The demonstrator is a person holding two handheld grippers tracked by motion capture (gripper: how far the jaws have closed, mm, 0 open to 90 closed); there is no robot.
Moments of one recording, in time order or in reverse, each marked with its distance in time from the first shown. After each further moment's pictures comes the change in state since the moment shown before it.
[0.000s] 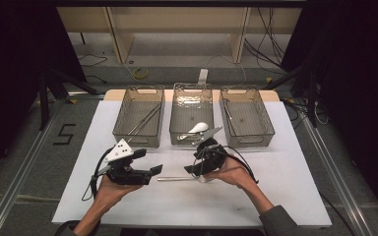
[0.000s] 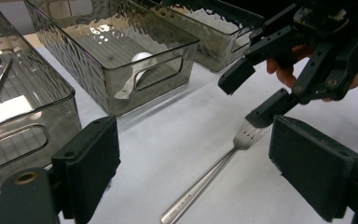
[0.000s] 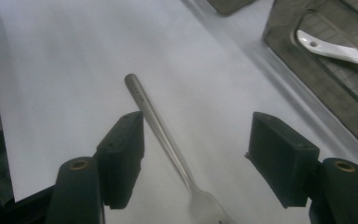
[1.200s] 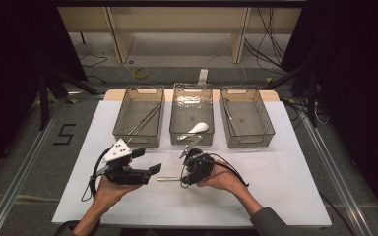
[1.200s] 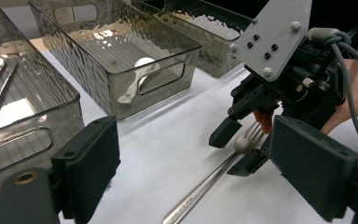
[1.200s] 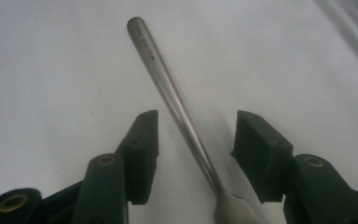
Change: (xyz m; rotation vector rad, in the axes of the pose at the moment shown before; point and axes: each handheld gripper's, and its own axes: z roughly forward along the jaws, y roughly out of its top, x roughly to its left) left arm 0.001 0.000 -0.003 -0.018 0.004 -0.005; right arm 0.012 -0.003 0.048 0.199 0.027 -0.055
